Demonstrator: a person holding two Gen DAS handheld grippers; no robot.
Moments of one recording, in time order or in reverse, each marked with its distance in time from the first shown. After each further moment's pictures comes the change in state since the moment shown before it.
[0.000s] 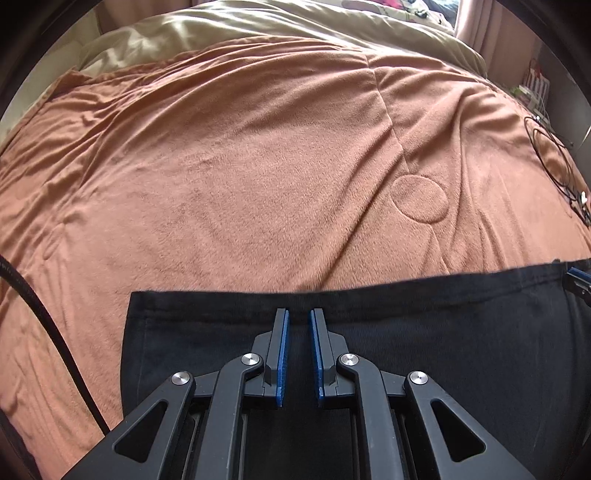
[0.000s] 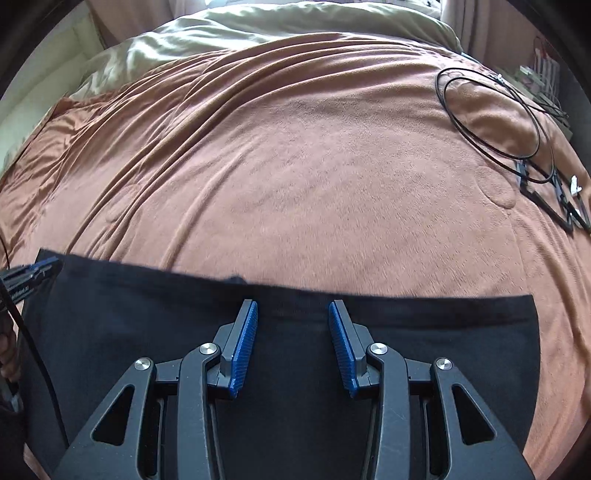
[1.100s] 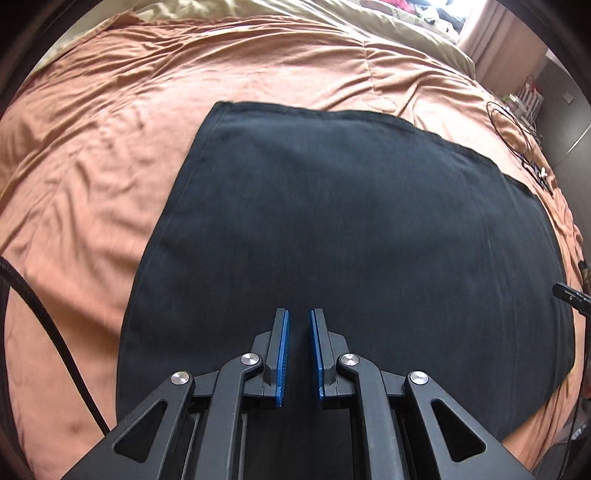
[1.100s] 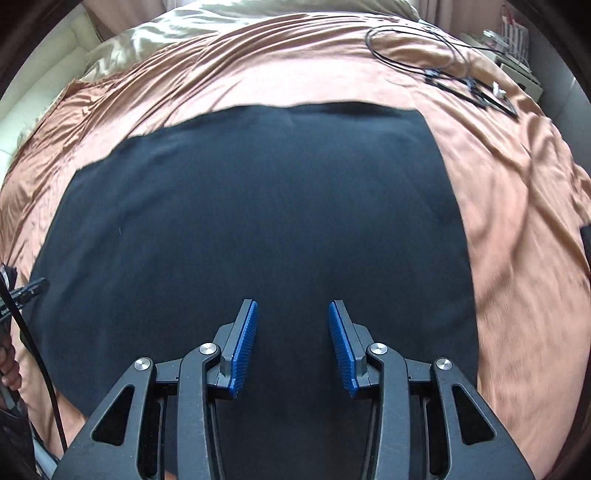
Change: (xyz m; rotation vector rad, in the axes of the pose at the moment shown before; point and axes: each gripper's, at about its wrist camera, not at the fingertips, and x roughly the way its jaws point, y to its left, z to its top) left arm -0.108 0.010 -0.182 -0.118 0.065 -0.089; right arm -0.129 -0.028 -0.157 0.047 0.083 -0.019
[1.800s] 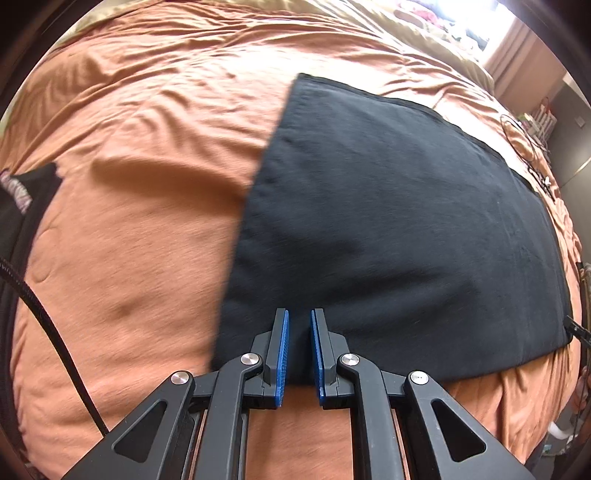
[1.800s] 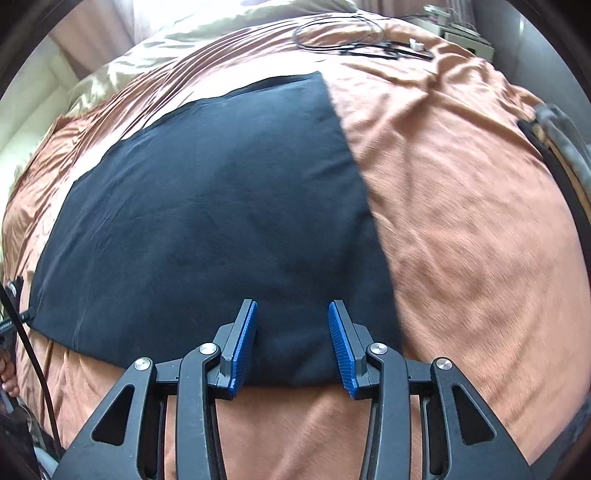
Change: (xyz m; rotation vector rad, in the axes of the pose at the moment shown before) left arm -0.045 0.068 -0.084 -0.111 0.000 0.018; right arm -0.061 -0.056 -0.112 0.166 -0.070 0.009
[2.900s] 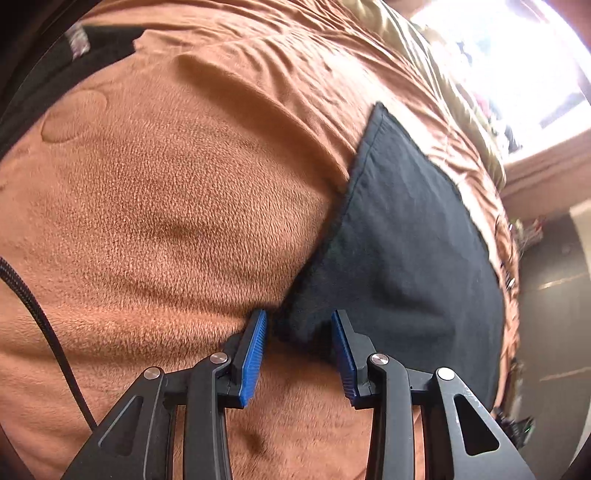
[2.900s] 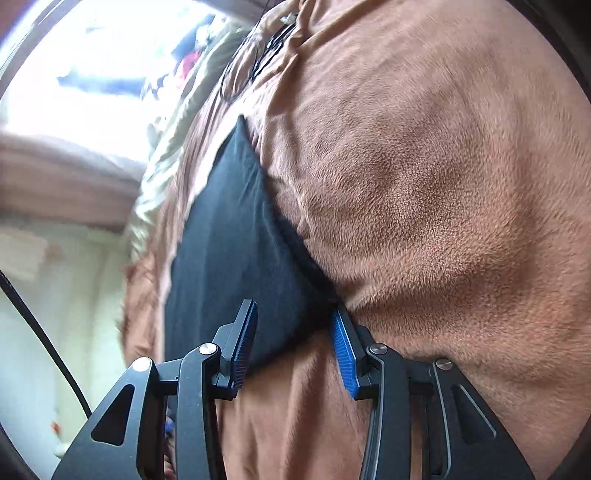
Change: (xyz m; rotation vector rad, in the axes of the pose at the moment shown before) left arm -0.008 0.078 -0.035 -0.435 -0.024 -0.263; right arm -0.005 -0.140 -0.071 0.620 -0.132 0.509
